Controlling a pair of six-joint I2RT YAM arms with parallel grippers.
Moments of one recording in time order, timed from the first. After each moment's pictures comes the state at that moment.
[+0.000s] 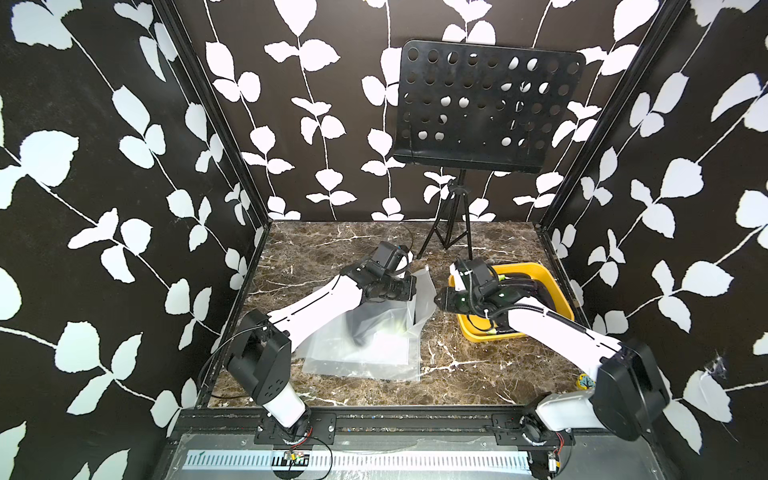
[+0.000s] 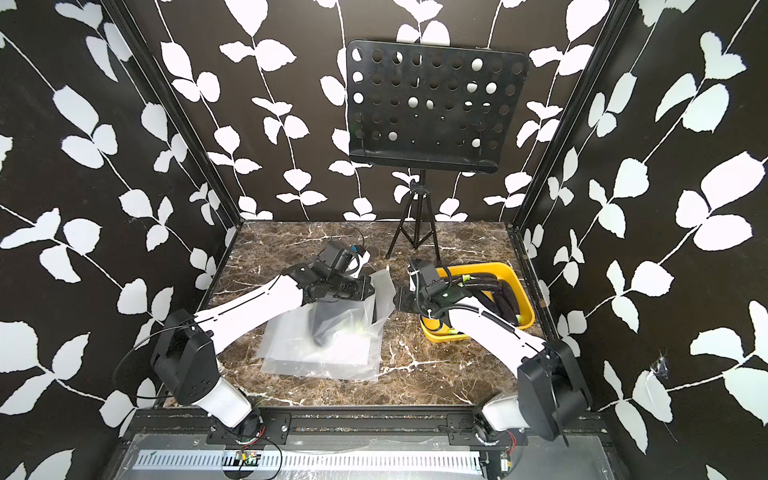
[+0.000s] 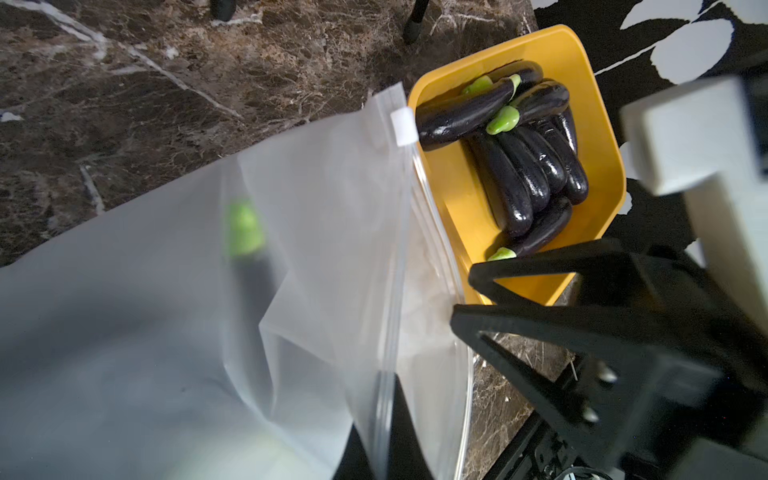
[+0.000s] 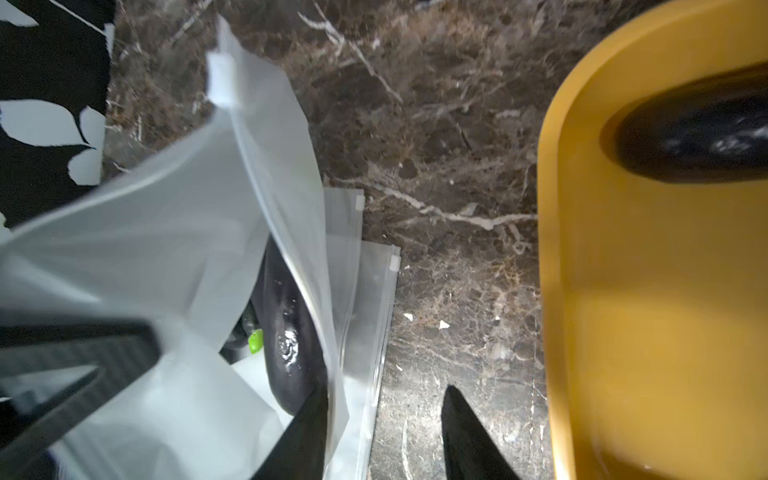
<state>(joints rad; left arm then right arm) -0.72 1.61 1.28 -0.51 0.28 -0.47 0.58 1.41 0.96 -0.43 -0.14 0.59</state>
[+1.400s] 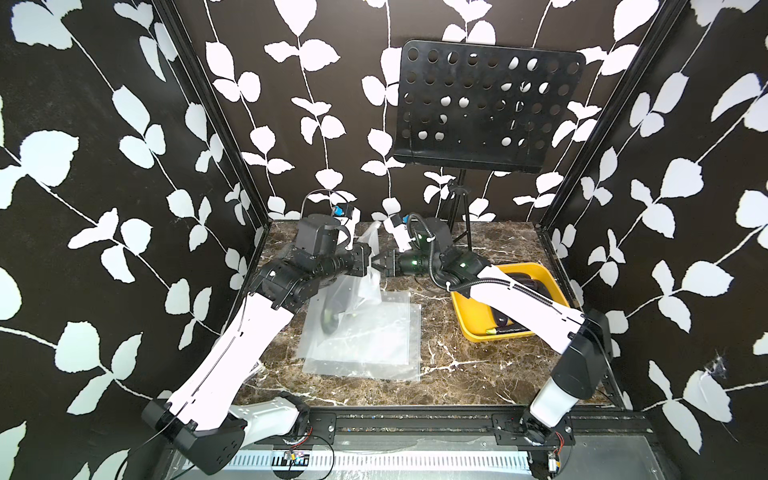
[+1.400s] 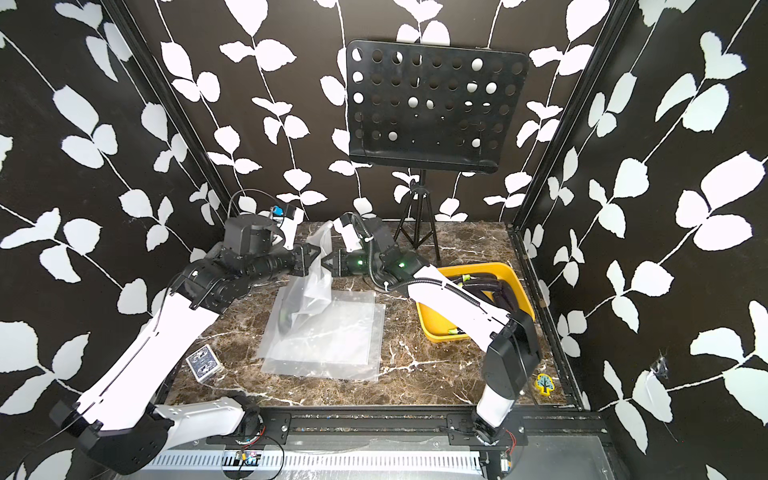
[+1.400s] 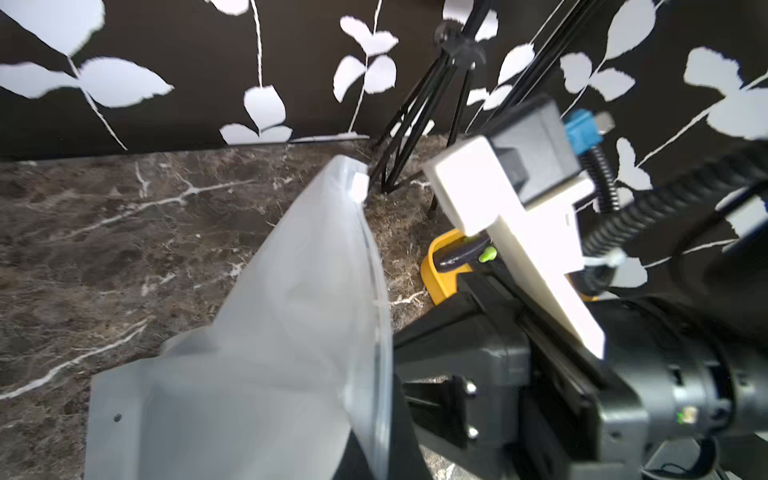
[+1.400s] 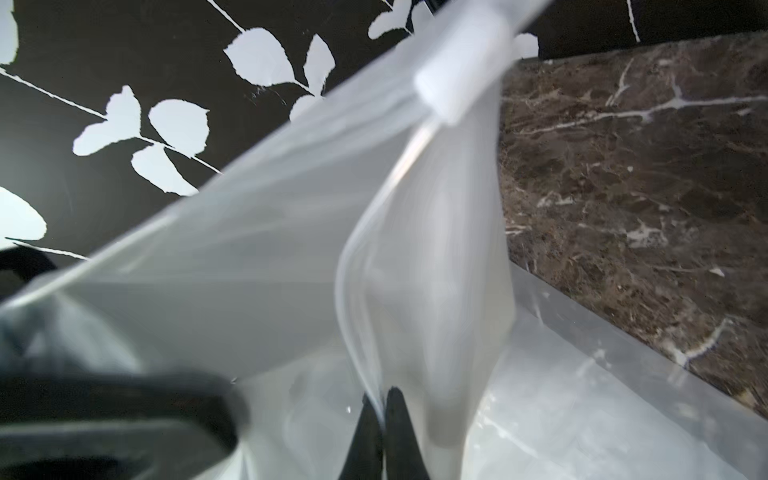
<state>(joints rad) -0.57 1.23 1.49 -0.80 0.11 -0.32 0.79 1.66 1.51 -0.26 -0.43 0.62</state>
